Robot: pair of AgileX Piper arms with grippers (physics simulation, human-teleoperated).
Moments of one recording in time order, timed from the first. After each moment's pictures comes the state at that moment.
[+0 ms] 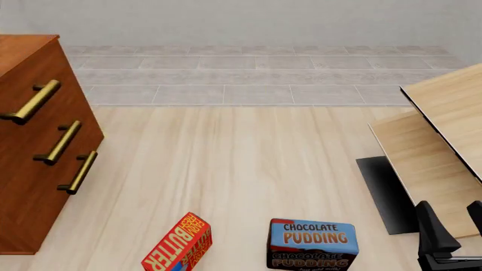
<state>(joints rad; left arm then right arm) 0.45 1.04 -1.42 0.85 -0.69 0.00 0.02 0.00 -0.02 0.00</state>
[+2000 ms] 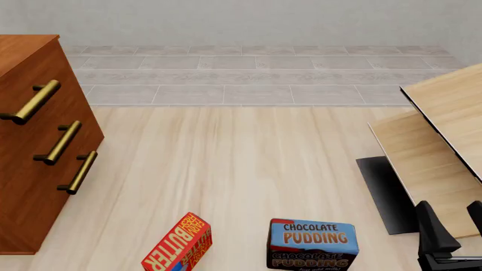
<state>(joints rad) 0.66 1.22 -1.30 0.63 -0.64 0.00 0.02 0.00 -0.02 0.00</state>
